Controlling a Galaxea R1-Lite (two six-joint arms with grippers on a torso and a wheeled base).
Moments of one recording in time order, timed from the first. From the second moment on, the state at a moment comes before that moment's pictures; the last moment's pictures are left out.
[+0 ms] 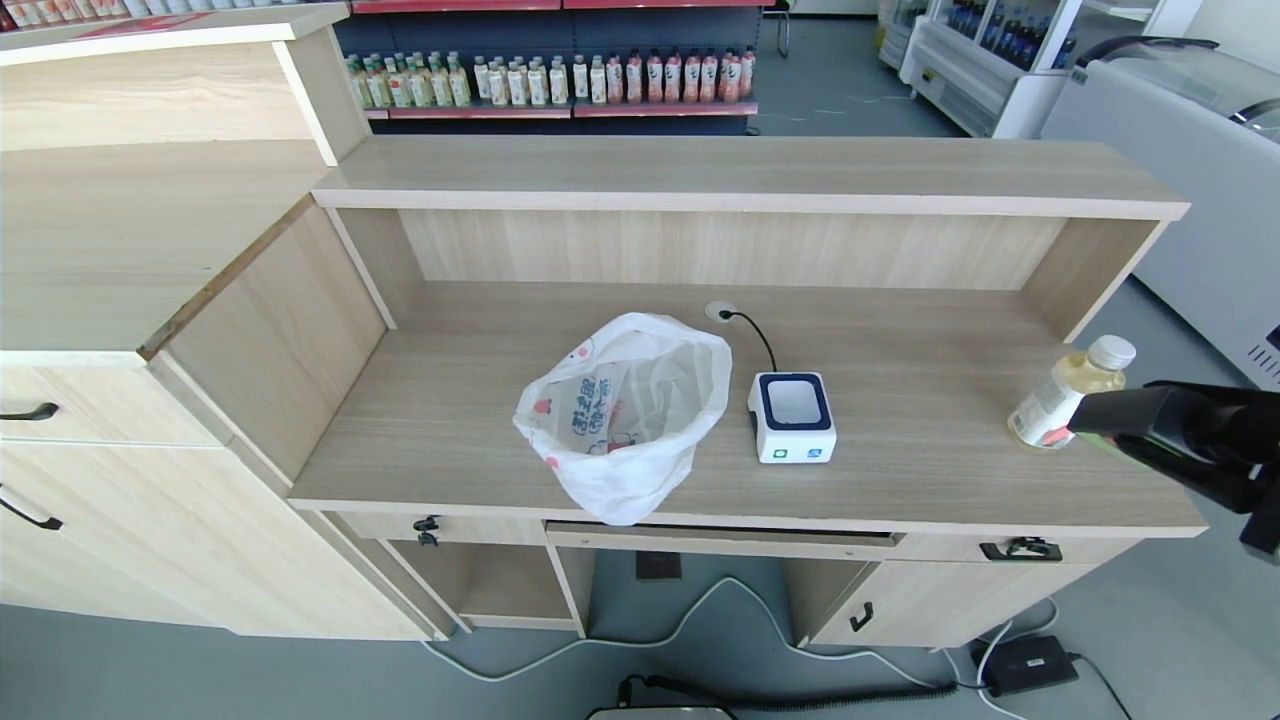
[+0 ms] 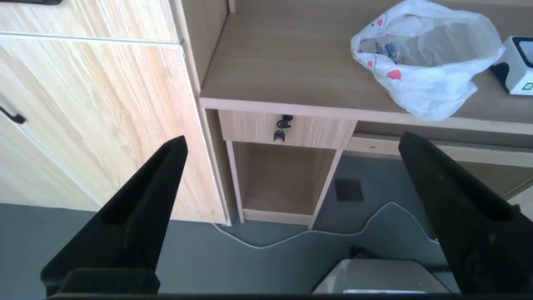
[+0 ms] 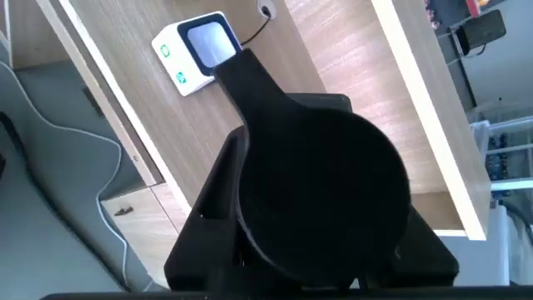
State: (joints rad) left arm 0.00 0.00 0.00 -0.04 0.02 -0.02; right arm -0.25 1.18 -0.52 -0.48 0.67 -1.13
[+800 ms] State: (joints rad) left arm 0.00 0.00 0.00 -0.04 0.02 -0.02; right arm -0.17 1.48 -0.74 -0.65 0.62 -0.37
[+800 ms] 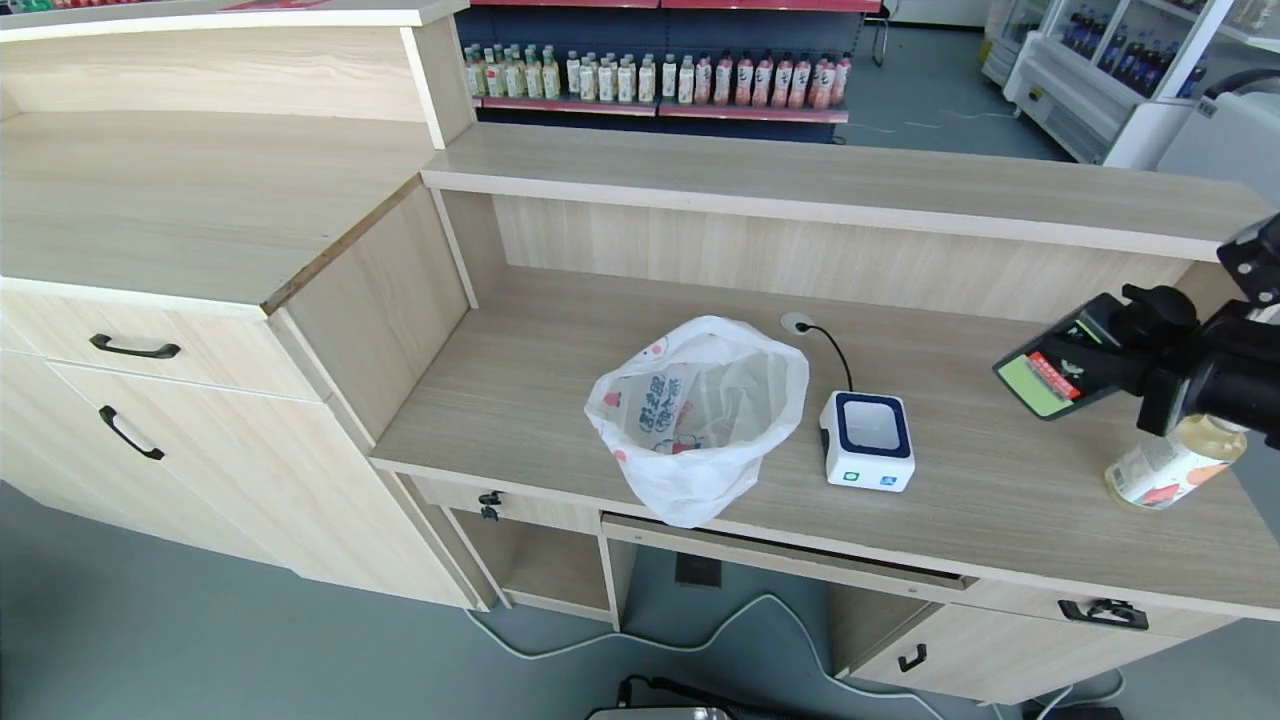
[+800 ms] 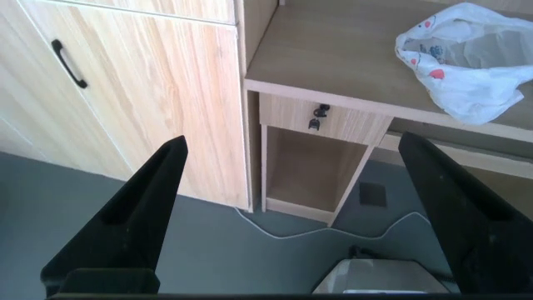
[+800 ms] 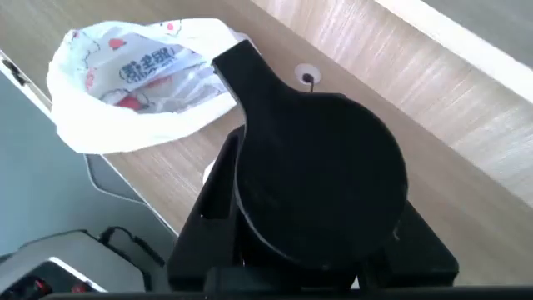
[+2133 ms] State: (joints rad) left arm 0.00 0.00 0.00 -0.04 0.02 -0.02; right arm -0.01 1.96 -0.96 -0.72 0.38 0.33
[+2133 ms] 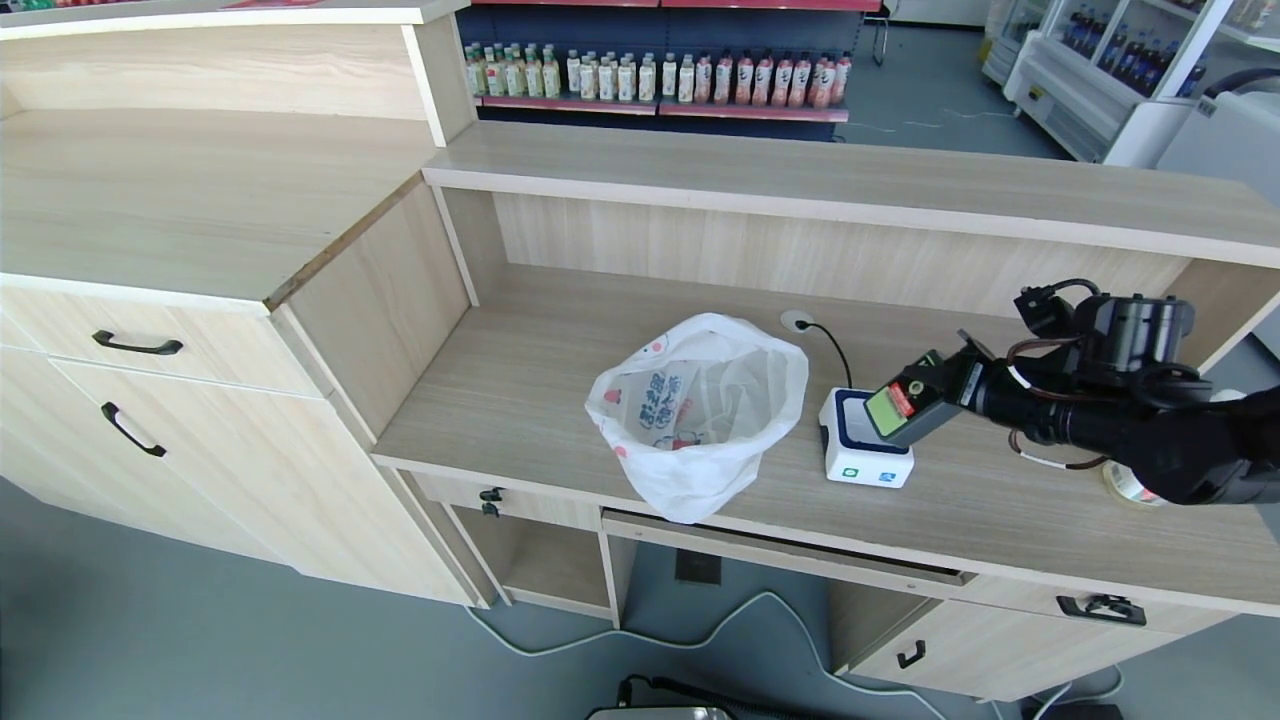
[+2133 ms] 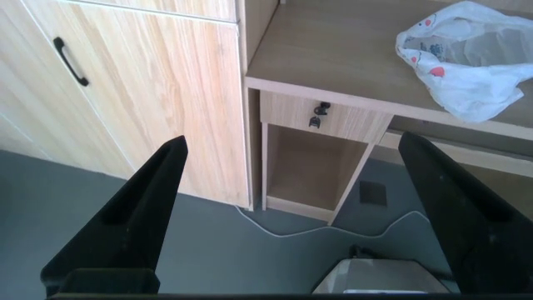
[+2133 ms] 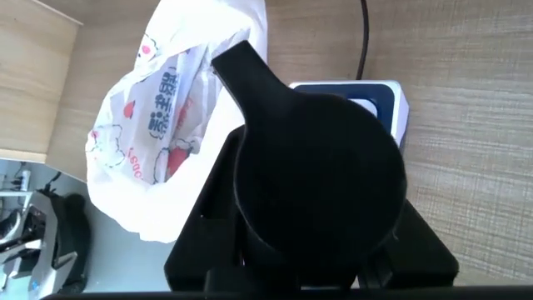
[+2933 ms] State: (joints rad) left arm 0.00 0.00 0.00 -0.04 0.02 -0.02; right arm 0.02 2.03 -1.05 -0.72 0.37 0.23
